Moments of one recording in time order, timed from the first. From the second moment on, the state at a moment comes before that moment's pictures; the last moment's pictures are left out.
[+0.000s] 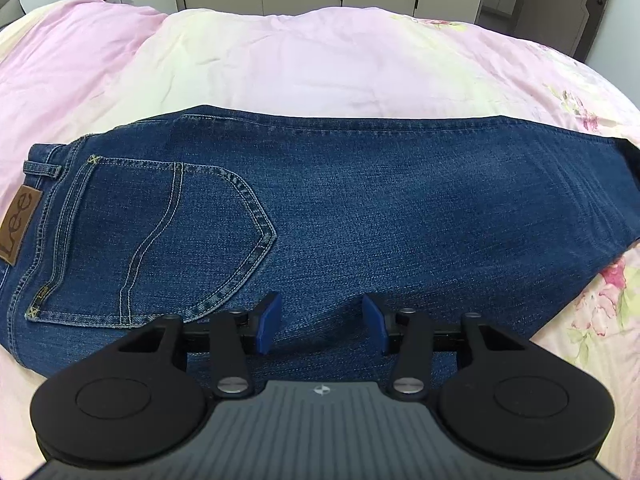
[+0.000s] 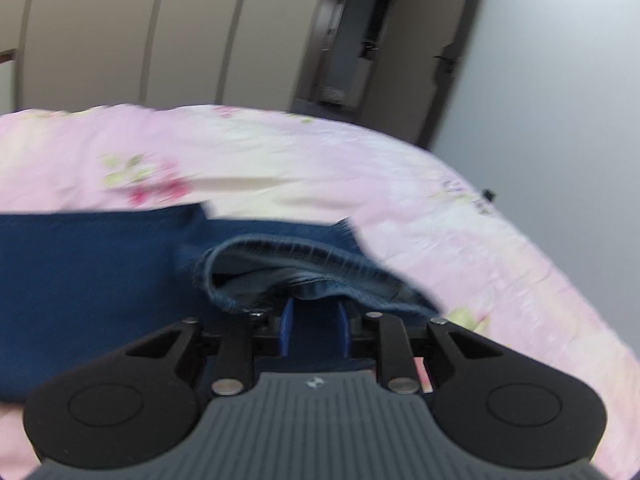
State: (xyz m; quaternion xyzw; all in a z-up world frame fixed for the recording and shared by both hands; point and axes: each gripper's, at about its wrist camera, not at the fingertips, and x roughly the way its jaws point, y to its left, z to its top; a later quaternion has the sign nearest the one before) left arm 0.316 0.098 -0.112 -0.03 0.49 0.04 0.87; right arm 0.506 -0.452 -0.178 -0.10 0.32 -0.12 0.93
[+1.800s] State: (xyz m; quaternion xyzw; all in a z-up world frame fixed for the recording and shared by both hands) left arm 0.223 0.087 -0.111 -0.02 0.49 0.00 0.87; right arm 0.467 -0.472 -0.184 0.10 0.42 -0.07 0.90
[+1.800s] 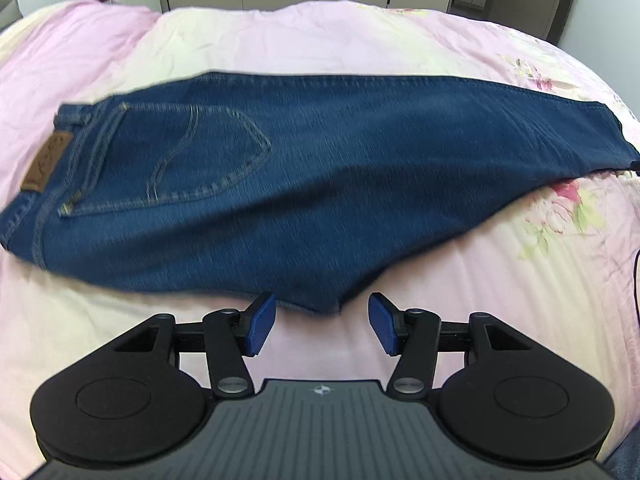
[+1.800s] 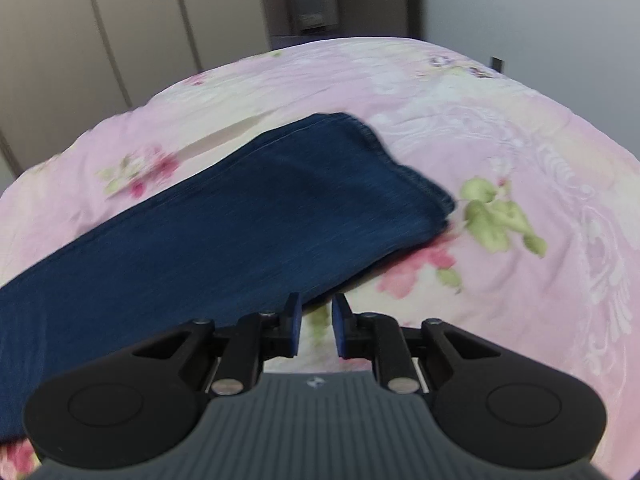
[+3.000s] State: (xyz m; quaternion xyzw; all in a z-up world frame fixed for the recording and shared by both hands) left arm 0.305 0.139 -0.098 -0.02 0.48 0.01 0.88; right arm 0.423 -0.505 -0.173 0.19 0.43 -0.09 0.88
